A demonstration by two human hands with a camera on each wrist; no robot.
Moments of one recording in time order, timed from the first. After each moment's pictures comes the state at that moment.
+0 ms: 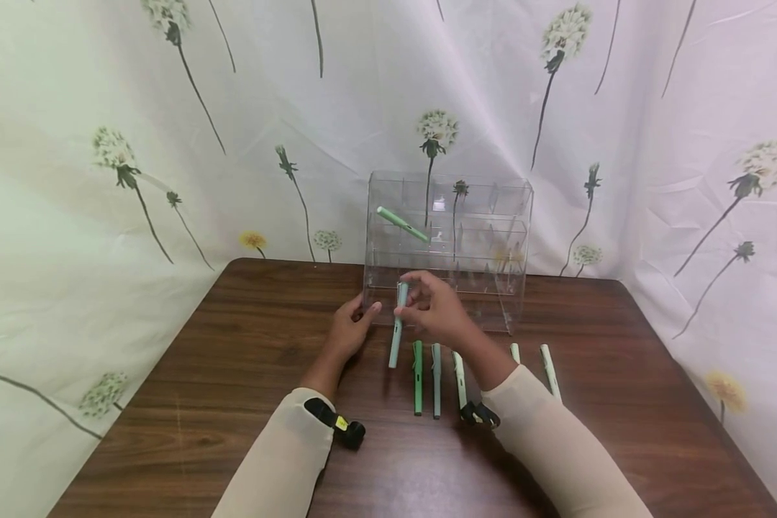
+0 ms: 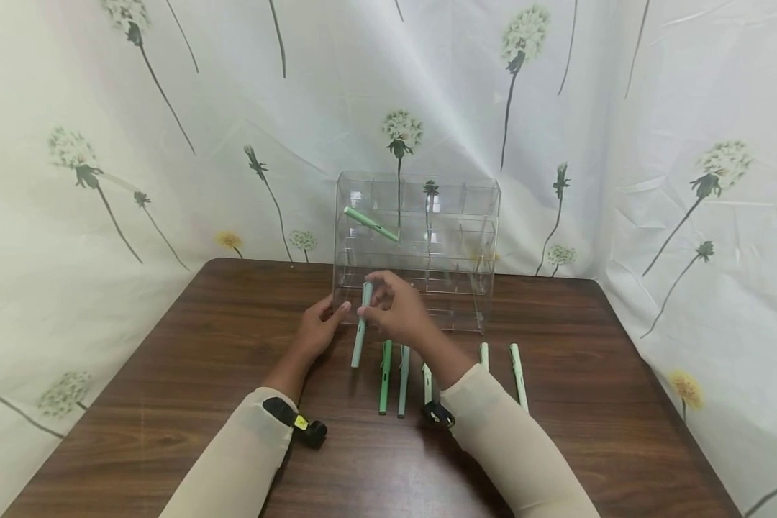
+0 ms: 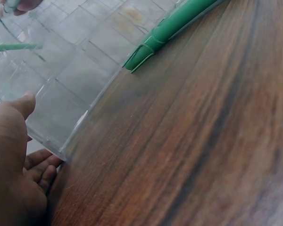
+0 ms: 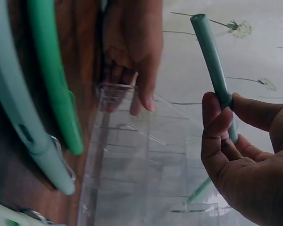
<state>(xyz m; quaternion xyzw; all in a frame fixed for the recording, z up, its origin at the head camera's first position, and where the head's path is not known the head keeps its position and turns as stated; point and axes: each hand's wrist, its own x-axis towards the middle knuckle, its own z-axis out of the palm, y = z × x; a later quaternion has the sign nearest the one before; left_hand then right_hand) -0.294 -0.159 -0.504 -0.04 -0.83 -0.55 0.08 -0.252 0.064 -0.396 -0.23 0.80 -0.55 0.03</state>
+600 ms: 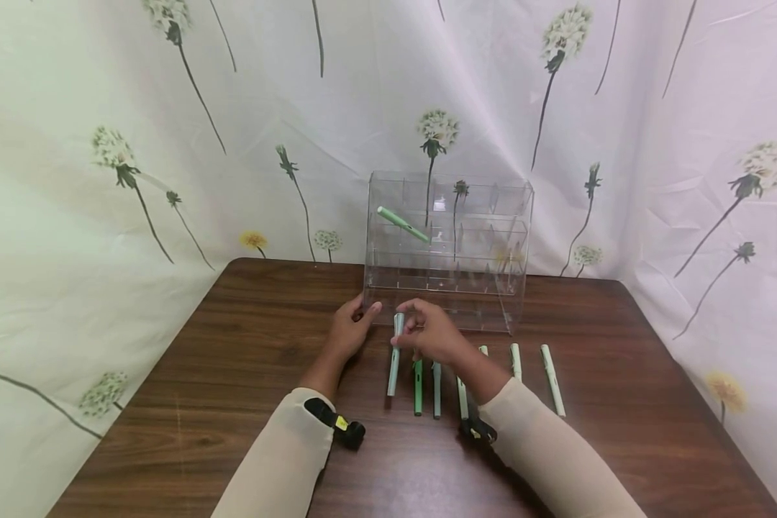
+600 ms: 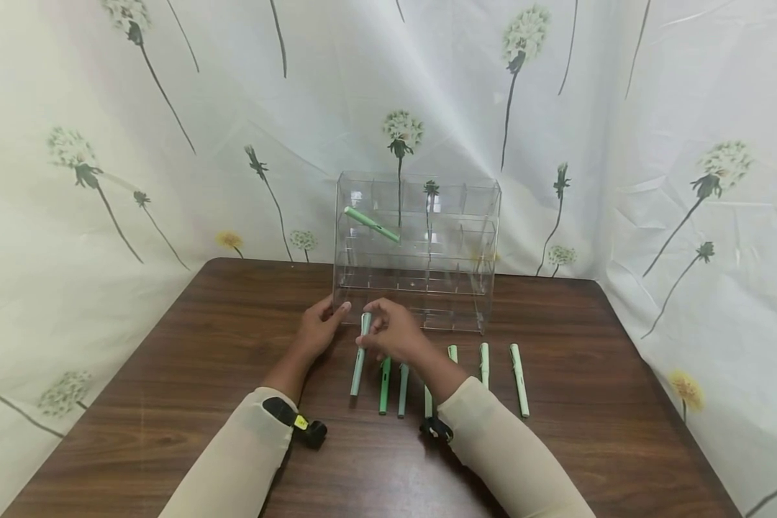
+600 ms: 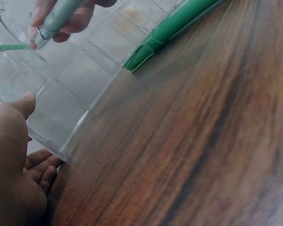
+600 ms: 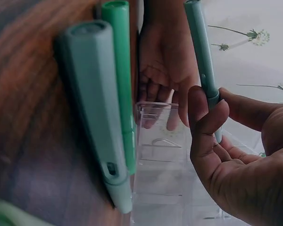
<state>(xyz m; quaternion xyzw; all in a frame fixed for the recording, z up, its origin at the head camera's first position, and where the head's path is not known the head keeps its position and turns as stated) -0.294 -0.161 -0.506 -0.05 -0.83 -0.56 0.09 -0.246 0.058 -0.430 -0.17 0.81 -0.55 0.13</state>
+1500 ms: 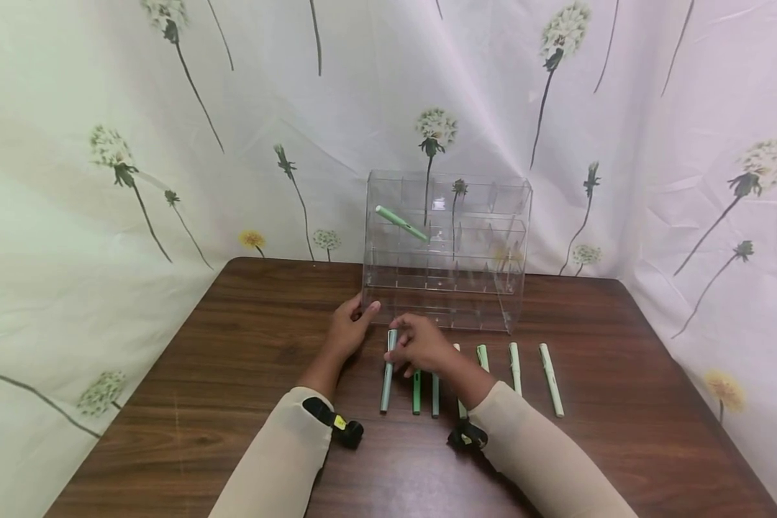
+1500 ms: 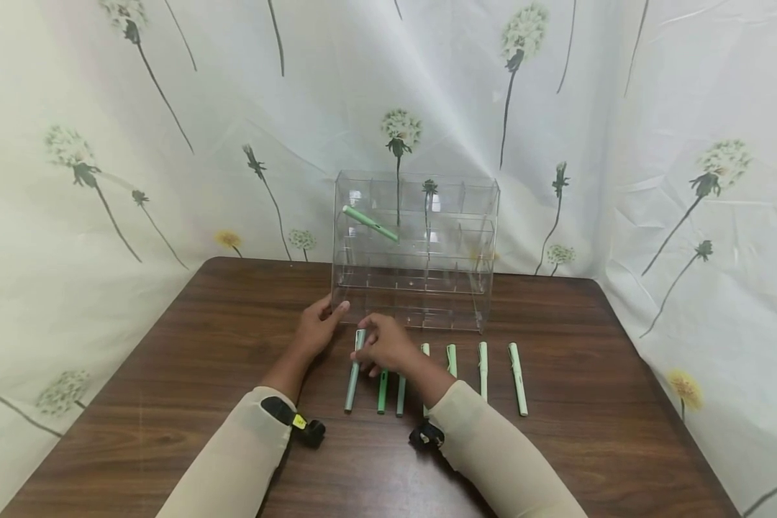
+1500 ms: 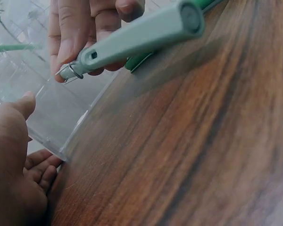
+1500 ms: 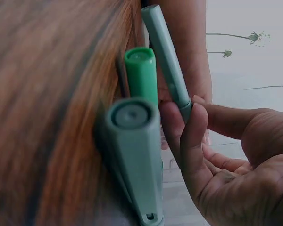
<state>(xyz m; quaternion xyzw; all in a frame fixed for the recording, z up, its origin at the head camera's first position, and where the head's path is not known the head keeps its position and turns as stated) -0.292 -0.161 -0.505 -0.05 -0.83 -0.55 0.08 -0.247 0.046 -0.458 -0.16 0.81 -0.54 0.17</state>
